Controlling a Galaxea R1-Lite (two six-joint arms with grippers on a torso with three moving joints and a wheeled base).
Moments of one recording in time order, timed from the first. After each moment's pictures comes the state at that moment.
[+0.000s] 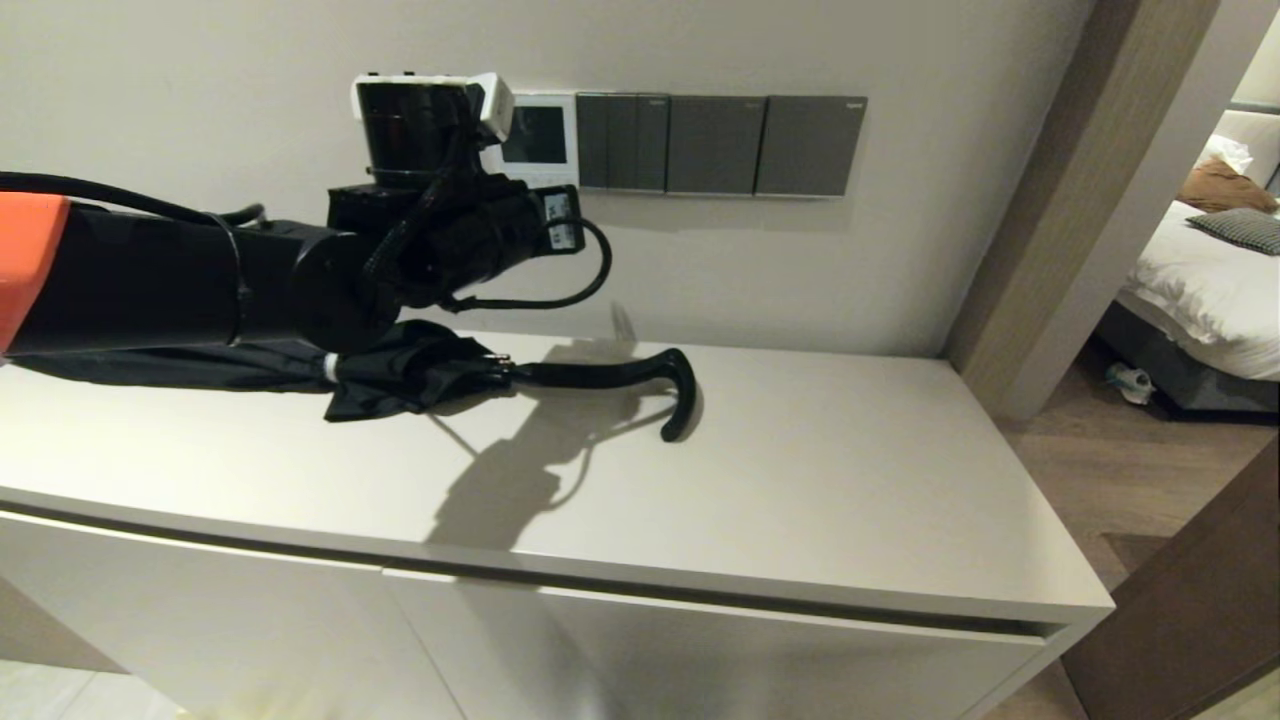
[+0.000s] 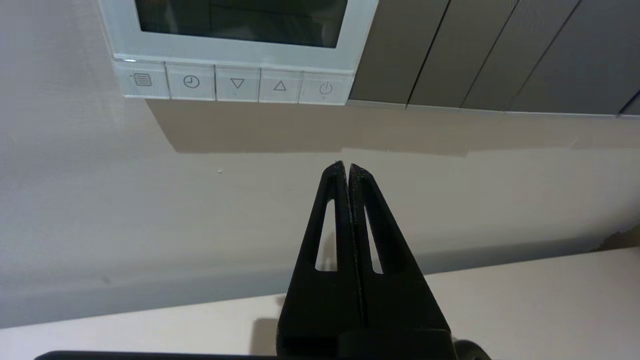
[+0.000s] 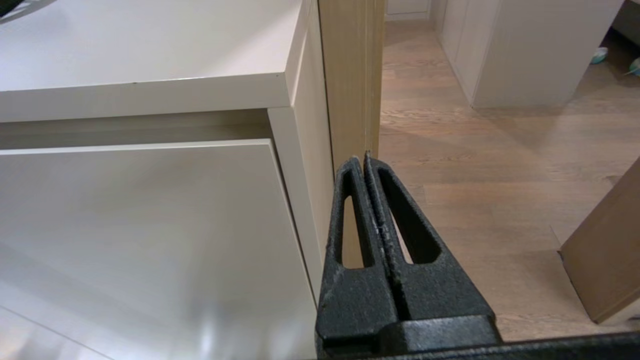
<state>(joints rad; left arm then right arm) -0.52 1.99 -1.62 -0.35 0.10 -0.17 0.00 0.00 0.00 -0.01 -0.01 0.00</state>
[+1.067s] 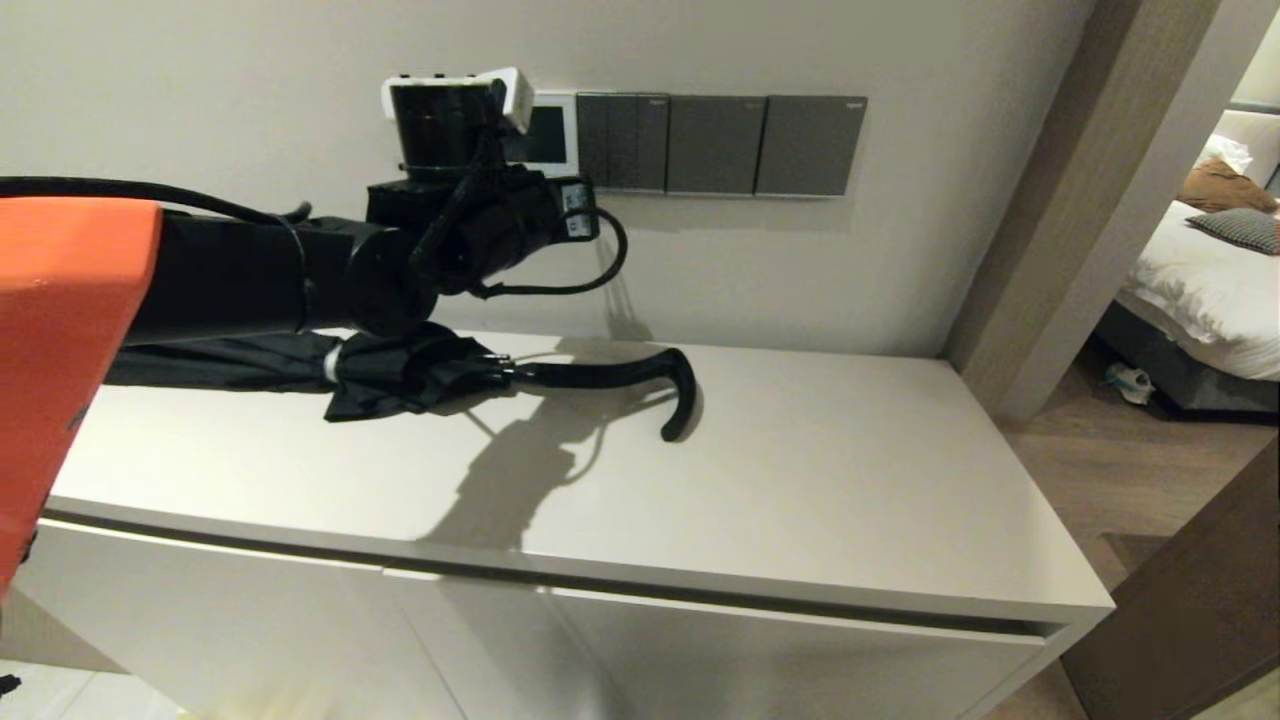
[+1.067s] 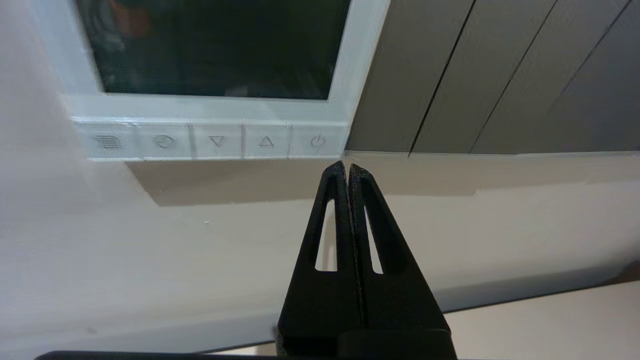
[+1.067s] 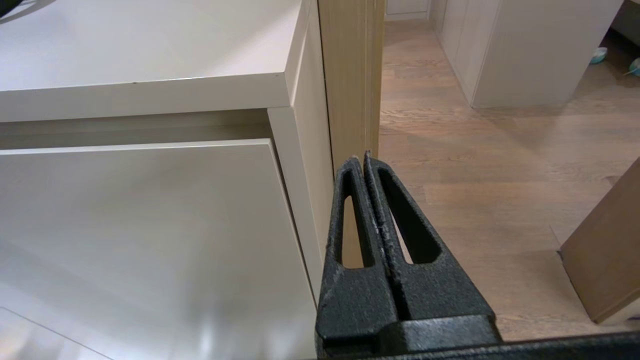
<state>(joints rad) -0.51 2.09 -1.76 -0.35 0.10 -0.15 0.00 0.00 0.00 -0.01 -0.01 0.00</state>
